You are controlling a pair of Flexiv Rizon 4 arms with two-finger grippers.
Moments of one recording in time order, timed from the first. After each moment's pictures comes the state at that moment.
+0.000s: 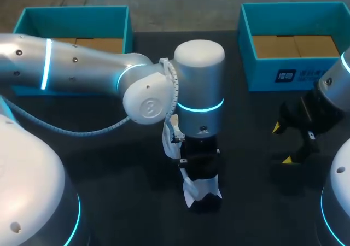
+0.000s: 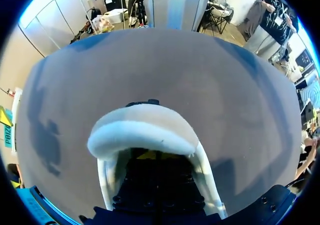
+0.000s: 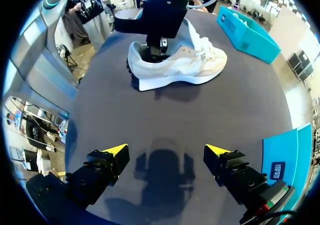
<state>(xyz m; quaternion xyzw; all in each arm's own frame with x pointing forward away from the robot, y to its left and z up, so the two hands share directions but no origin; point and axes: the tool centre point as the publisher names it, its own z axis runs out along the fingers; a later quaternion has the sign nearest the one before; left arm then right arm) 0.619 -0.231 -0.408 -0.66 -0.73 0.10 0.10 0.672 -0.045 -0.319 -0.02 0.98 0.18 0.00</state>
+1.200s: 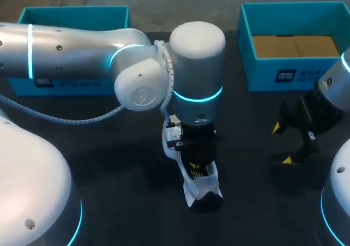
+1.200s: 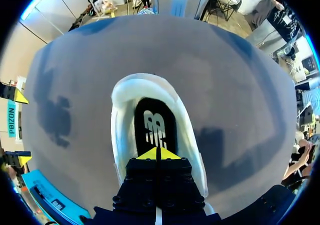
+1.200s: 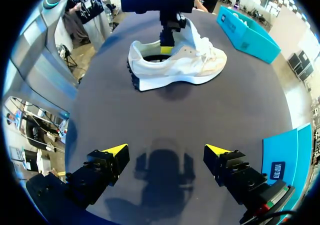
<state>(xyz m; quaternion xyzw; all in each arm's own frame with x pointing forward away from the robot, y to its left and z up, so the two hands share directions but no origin) 0.663 -0.222 -0.363 -0.65 -0.76 0.03 0.03 0.672 -0.045 -0.319 -0.02 0.98 0.18 0.00</state>
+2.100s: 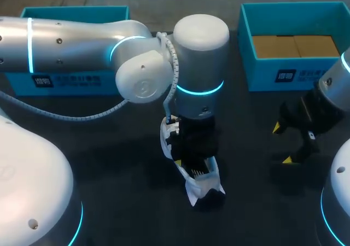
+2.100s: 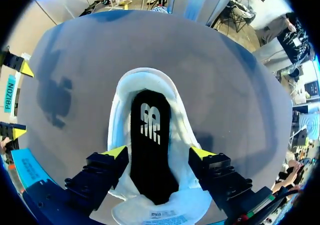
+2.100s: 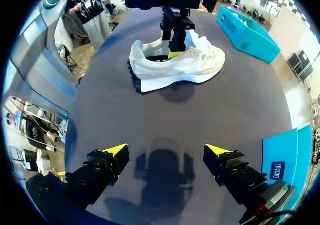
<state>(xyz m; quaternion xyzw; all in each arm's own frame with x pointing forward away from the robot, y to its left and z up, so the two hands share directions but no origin) 0.671 -0.210 -0.353 -0.59 -0.81 0.02 0.04 0.672 -0.045 -0.319 -0.02 0.98 0.18 0.00</state>
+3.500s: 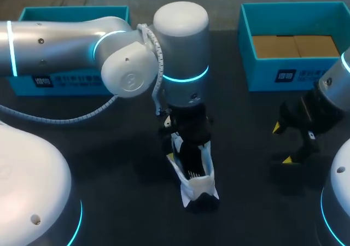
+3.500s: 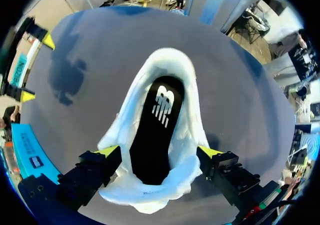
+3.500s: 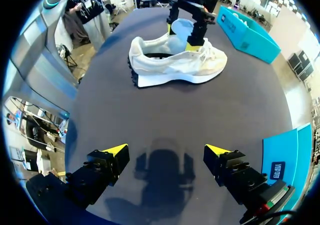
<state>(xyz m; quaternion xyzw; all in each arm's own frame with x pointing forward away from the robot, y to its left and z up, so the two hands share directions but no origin) 0.691 -0.197 -0.342 -0.55 -0.84 0.05 0.03 0.672 -0.045 -0.319 -0.02 0.98 0.18 0.00</state>
